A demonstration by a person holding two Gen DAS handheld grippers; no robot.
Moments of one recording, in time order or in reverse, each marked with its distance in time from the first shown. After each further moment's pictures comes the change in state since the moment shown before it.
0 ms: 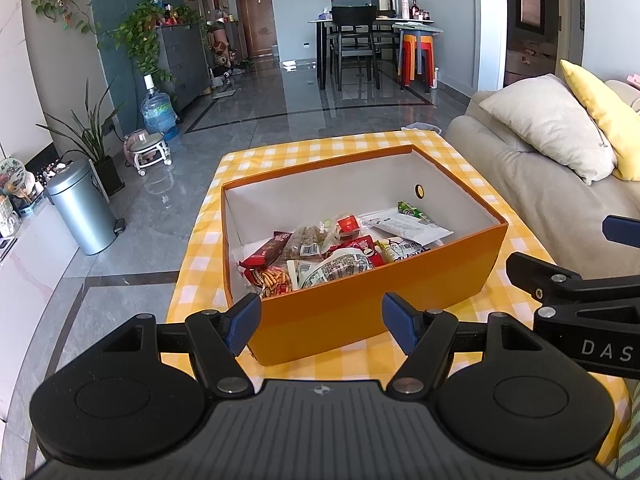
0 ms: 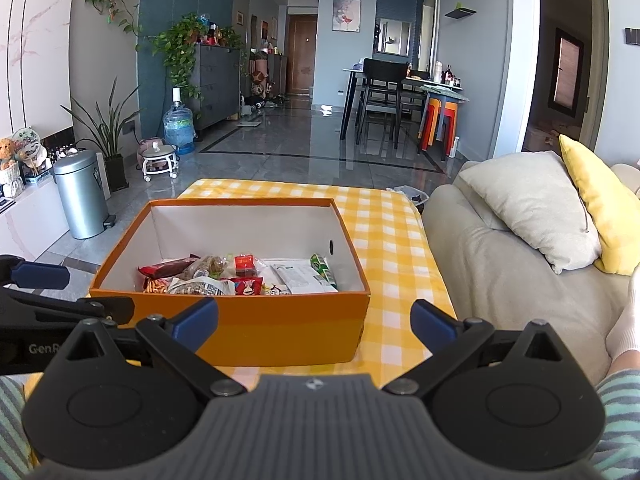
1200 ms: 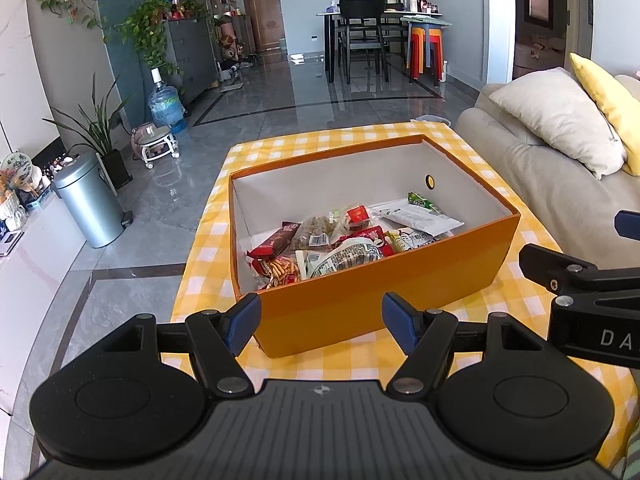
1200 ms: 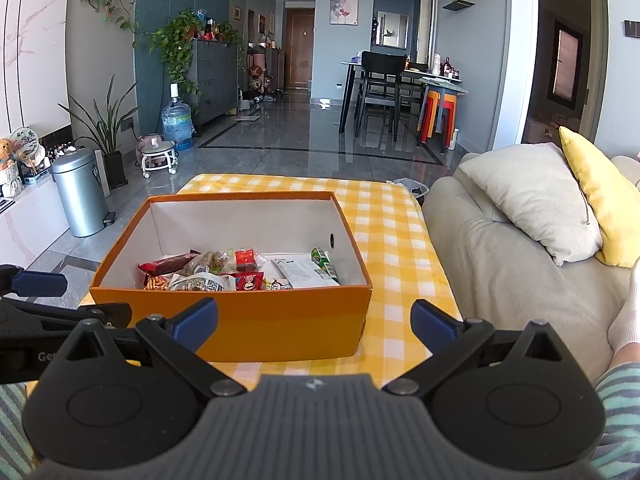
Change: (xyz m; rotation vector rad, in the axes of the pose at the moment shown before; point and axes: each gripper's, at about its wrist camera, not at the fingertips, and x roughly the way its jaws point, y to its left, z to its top) left arm 0.002 0.002 -0.001 -0.008 0.020 0.028; right arm 0.001 0.001 -0.001 0.009 0.020 0.002
